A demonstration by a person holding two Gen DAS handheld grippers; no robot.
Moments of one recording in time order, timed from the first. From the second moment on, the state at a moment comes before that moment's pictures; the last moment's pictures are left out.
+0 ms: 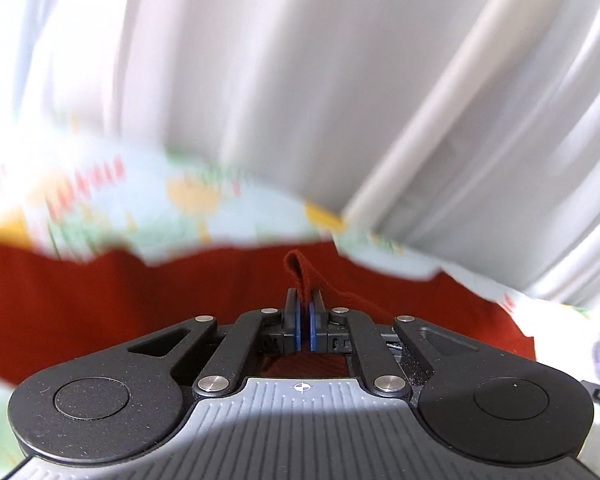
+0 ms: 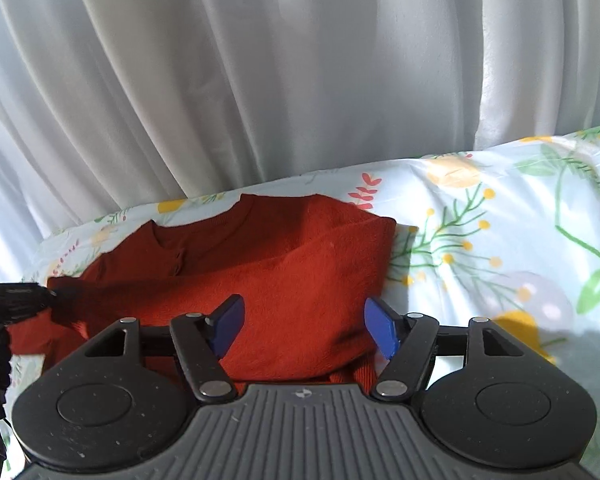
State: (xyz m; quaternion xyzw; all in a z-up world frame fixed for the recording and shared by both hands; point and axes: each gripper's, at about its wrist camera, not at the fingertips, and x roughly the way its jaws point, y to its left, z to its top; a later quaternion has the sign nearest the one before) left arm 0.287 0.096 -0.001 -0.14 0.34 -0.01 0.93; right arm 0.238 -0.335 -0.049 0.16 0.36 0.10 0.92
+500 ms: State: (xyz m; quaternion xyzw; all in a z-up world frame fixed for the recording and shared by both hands) left arm 0.316 0.112 -0.039 -0.13 0.38 0.01 0.91; right arm 0.321 -0.312 -0.099 0.15 0.40 0.05 0.90
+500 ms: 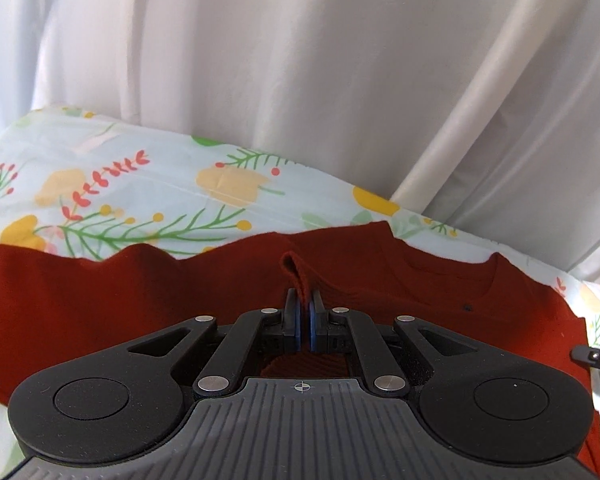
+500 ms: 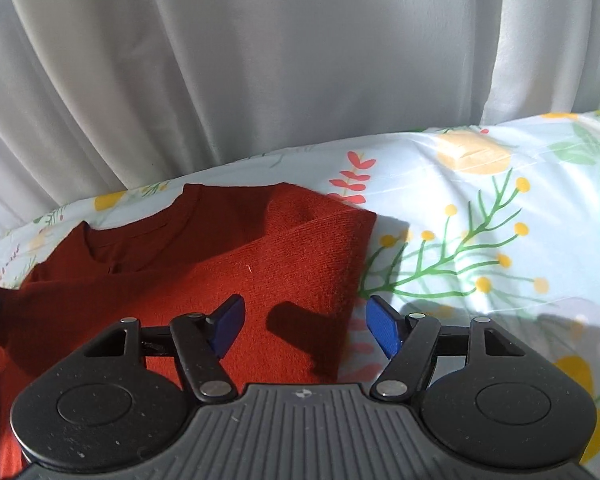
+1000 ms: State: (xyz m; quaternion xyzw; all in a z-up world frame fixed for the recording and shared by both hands) left arm 0.329 0.091 -0.077 -0.09 0.40 0.02 0.91; right arm 0.322 -0.307 -0.106 0.05 0.33 -0.02 0.94
